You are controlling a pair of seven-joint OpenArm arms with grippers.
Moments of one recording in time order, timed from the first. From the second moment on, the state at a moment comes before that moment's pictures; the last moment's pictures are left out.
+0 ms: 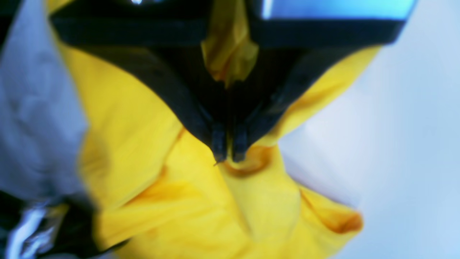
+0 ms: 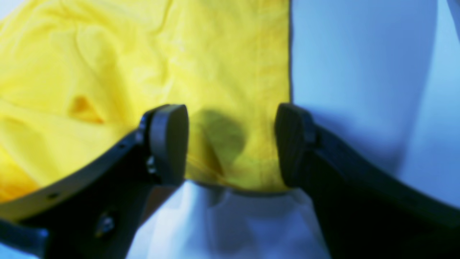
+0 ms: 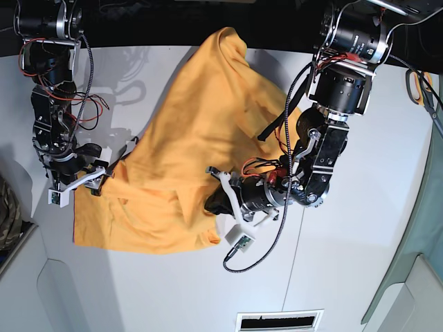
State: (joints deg) left arm -19.2 -3.3 13.3 64.0 -18.5 -32.0 32.2; right arm 14.4 9.9 7.9 43.2 10.2 10.3 -12.4
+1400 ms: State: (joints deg) left arm -5.4 -3.5 16.2 83.3 -22.1 -31.7 41.6; right arm 5.3 13.3 7.8 75.6 22.5 18.5 -38.1
